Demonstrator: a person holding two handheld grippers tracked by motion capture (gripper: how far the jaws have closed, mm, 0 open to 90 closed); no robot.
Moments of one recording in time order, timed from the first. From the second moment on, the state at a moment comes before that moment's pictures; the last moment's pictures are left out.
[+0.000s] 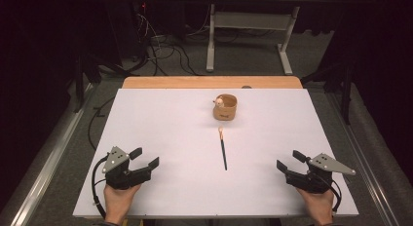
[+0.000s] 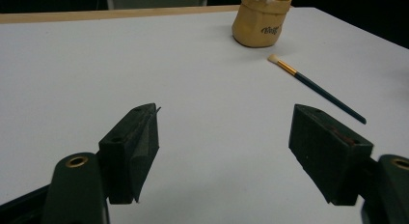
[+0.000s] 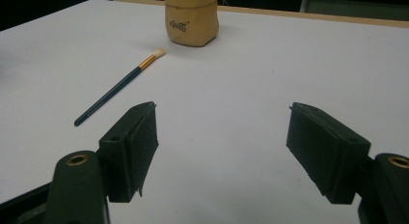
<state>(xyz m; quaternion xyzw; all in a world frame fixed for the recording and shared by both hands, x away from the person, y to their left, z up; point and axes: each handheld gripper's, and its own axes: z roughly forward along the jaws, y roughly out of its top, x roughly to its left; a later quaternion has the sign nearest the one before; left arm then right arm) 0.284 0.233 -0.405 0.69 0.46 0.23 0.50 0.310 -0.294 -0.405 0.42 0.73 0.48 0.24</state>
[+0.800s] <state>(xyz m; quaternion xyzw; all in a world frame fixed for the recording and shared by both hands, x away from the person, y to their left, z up) 0.283 0.235 -0.404 0.70 0.46 0.23 0.50 0.309 -0.293 -0.406 0.42 0.73 0.48 0.25</state>
